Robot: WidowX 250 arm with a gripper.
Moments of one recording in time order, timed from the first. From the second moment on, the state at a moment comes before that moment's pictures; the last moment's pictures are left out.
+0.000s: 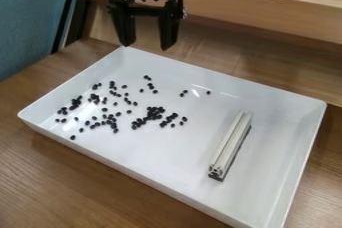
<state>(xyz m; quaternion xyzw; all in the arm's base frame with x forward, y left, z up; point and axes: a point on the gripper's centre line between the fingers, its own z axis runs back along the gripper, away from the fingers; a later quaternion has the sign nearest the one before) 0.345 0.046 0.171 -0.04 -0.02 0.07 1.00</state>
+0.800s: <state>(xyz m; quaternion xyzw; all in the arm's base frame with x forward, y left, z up) 0.377 0.009 0.130 -0.03 -0.03 0.06 1.00</state>
